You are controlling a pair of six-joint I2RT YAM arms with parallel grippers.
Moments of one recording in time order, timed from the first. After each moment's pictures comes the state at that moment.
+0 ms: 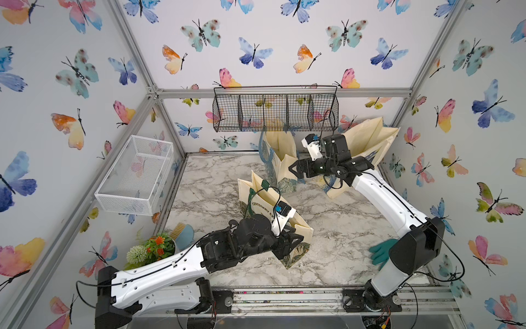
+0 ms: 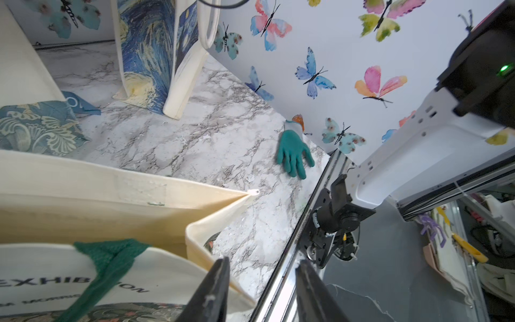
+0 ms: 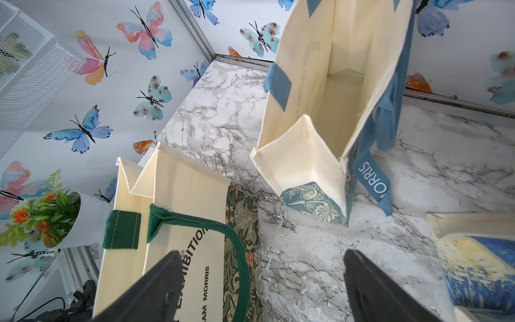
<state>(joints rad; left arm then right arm) -1.20 1.01 0.96 -0.36 -0.01 -0.43 0.50 1.68 1.67 -0.64 -0.35 0.16</state>
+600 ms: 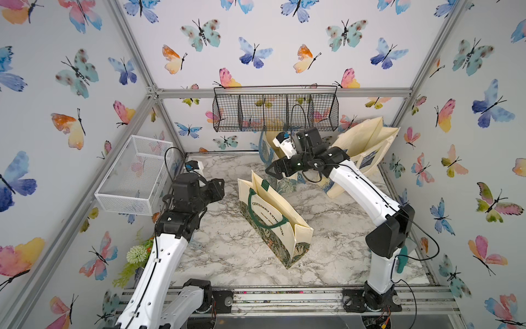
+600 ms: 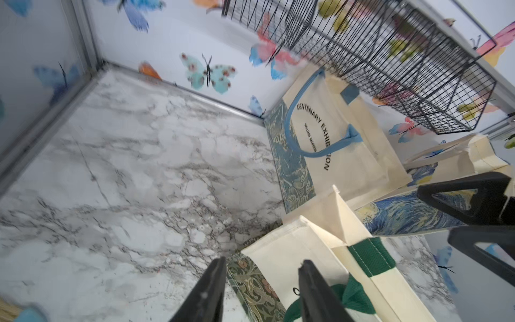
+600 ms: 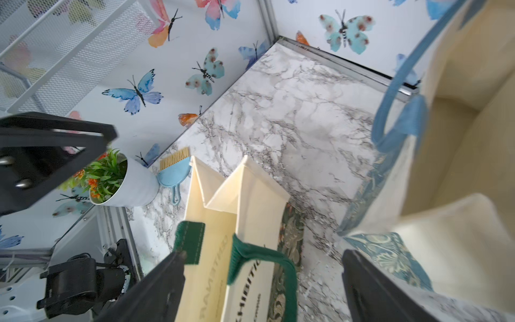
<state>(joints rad) -0.13 1.01 1.02 -0.50 0.16 -0.46 0.68 1.95 2.08 -0.82 -0.43 0.06</state>
